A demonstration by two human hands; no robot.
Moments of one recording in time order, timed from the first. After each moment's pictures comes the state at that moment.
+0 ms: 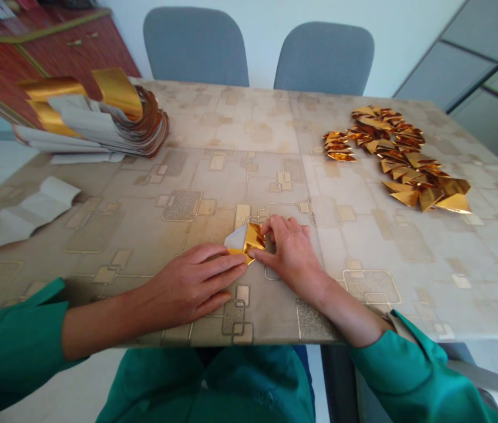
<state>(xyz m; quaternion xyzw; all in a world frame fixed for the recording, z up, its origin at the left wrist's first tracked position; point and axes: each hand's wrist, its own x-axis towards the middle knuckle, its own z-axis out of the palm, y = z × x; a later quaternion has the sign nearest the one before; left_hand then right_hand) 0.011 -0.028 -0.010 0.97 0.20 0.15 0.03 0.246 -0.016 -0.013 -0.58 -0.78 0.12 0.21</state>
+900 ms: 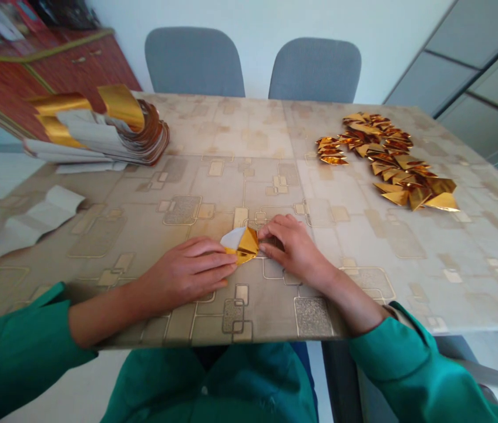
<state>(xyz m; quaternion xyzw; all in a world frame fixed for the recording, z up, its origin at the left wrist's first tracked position) 0.003 -0.010 -0.013 0.97 0.16 0.20 0.00 0.269 -0.005 -0.008 -0.44 -0.84 0.20 0.24</state>
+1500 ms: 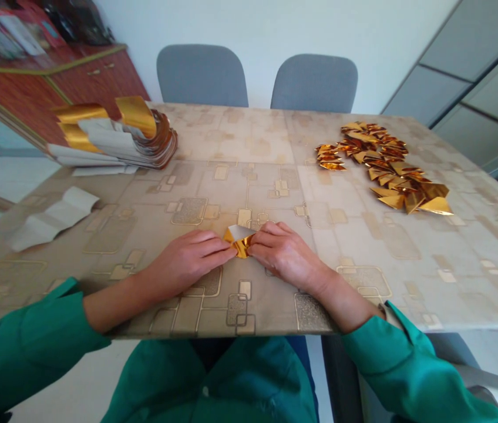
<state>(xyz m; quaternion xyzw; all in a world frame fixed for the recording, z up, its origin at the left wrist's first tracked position) 0.002 -0.003 -0.006 0.96 0.20 0.16 -0.07 0.257 -0.011 -0.002 -0.31 -0.93 0.09 0.18</state>
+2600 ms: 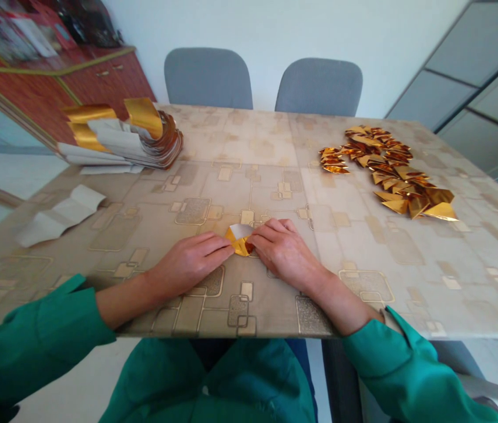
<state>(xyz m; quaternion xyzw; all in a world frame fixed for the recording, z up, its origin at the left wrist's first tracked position) 0.004 -0.003 -0.012 0.95 0.23 0.17 -0.11 0.247 -0.011 -0.002 -0.37 -0.91 0.01 0.18</state>
